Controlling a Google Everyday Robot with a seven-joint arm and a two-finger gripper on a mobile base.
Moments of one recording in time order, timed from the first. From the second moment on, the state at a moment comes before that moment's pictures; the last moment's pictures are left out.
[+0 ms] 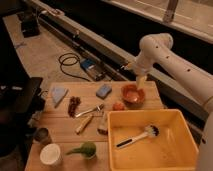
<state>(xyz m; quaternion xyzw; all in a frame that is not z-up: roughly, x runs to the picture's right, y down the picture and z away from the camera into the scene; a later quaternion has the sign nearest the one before) 0.137 -0.037 0.772 -0.19 -0.17 -0.25 0.93</state>
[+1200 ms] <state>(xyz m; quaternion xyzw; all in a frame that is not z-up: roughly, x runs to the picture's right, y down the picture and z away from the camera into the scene) 0.080 0.003 0.772 -0.19 -0.17 -0.42 0.87</state>
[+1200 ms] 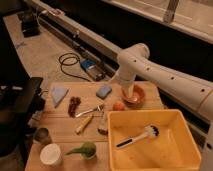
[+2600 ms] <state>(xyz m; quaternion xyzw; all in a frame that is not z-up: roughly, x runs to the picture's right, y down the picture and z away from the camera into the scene) 0.003 0.086 0.822 -0.24 -0.35 -0.42 0.80</state>
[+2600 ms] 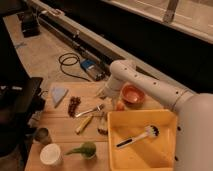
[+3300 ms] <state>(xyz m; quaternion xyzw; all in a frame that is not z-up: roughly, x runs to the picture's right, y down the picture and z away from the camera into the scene) -0.003 0.104 0.830 -0.25 -0.36 -0.41 0.80</state>
